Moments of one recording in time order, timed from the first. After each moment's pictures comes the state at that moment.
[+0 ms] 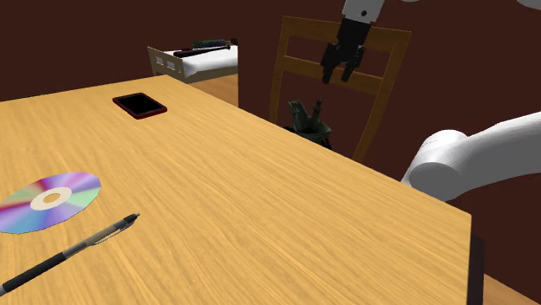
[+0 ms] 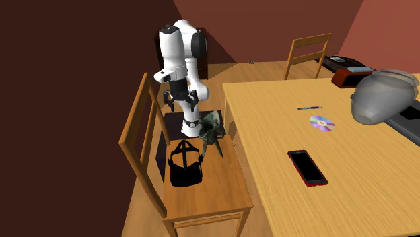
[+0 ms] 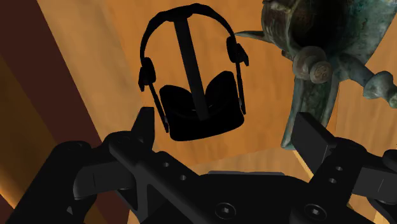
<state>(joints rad) 0.00 -0.79 -0.07 -2.37 0.00 1.69 0.14</state>
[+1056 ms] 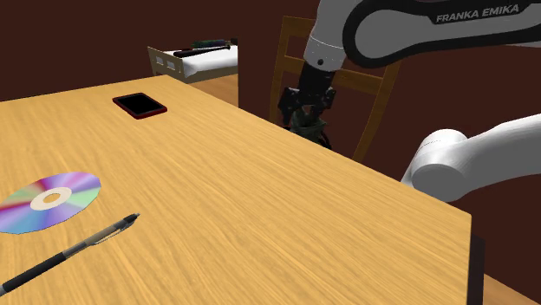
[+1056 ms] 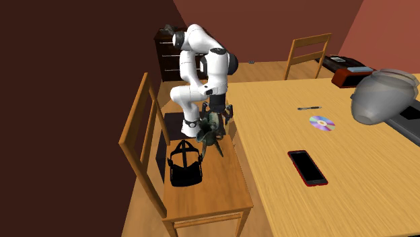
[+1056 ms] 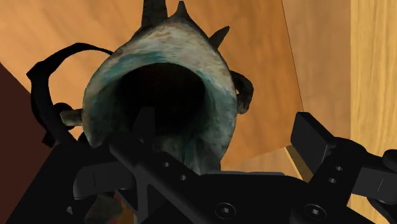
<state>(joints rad) 0.05 -0.82 0.33 -2.60 0.18 1.98 0.63</state>
